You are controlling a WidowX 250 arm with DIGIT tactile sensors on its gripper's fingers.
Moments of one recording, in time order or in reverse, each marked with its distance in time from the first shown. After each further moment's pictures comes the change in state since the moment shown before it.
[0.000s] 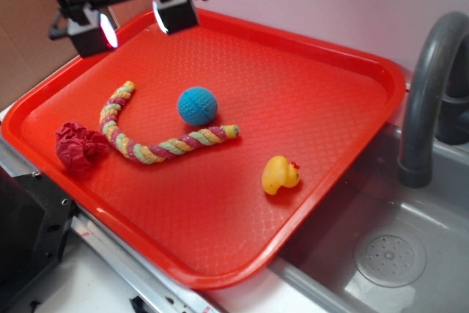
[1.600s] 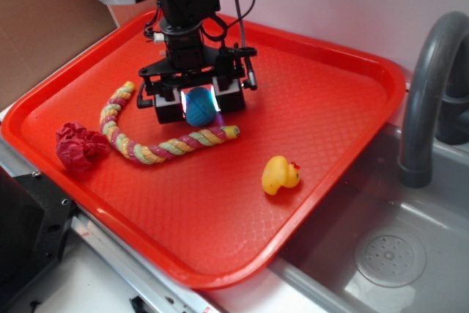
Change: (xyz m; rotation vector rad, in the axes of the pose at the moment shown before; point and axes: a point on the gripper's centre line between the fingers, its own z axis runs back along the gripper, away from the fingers) arm -0.004 -0.019 -0.099 0.084 0.056 -0.086
